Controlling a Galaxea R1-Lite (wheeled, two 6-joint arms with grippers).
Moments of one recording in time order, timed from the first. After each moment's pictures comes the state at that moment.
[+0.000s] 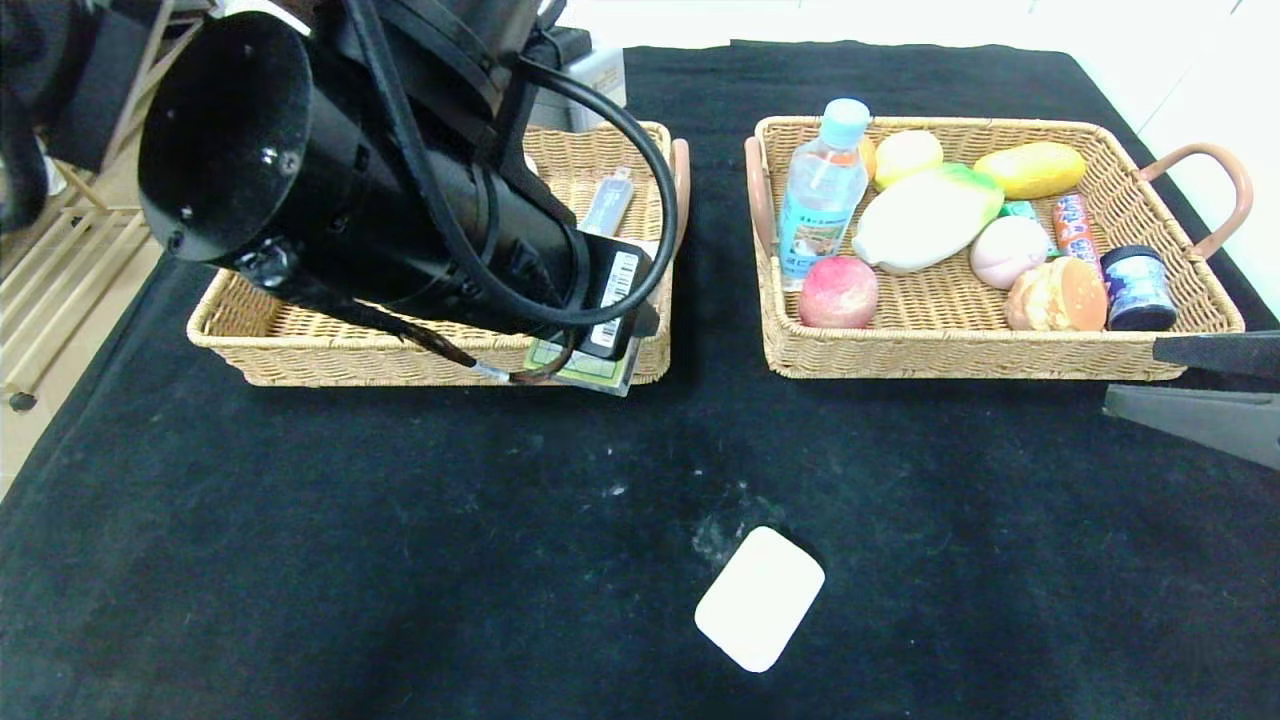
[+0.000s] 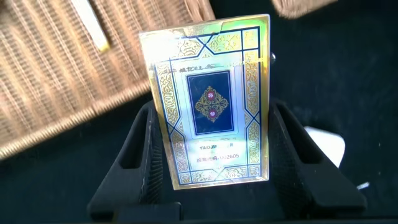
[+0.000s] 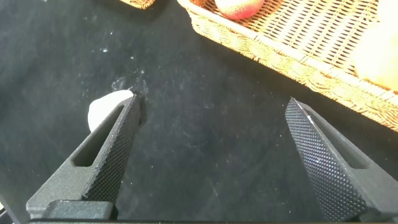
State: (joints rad) left arm -0.79 1.78 -1.94 0.74 0.40 -0.12; right arm 0.06 1.18 -0.99 0.11 0.59 -0.13
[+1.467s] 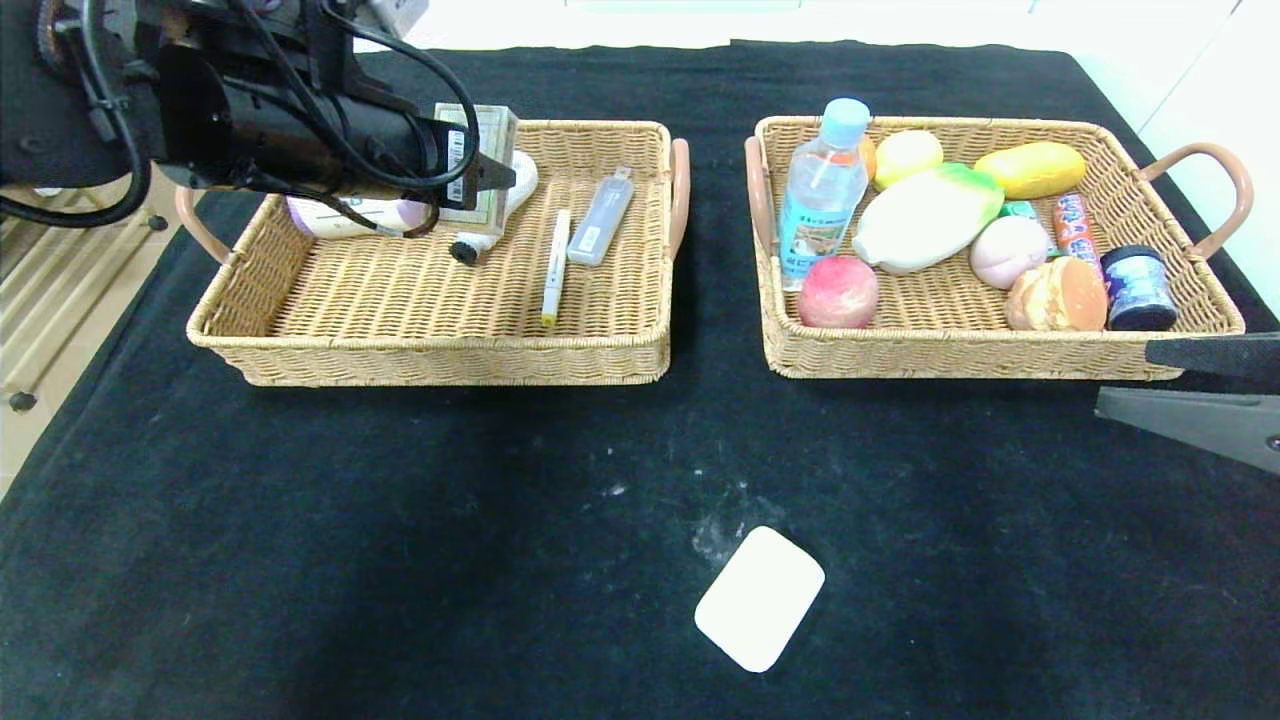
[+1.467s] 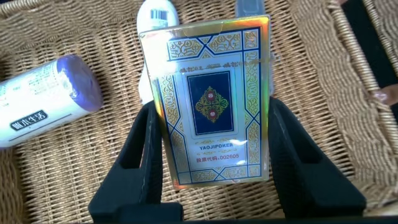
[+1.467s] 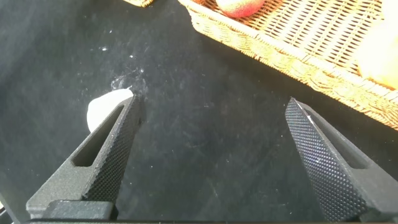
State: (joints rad) left arm -0.30 1.86 -1.93 0.28 0.09 0.11; right arm 0.06 1.20 -0.99 0.11 0.59 -0.13
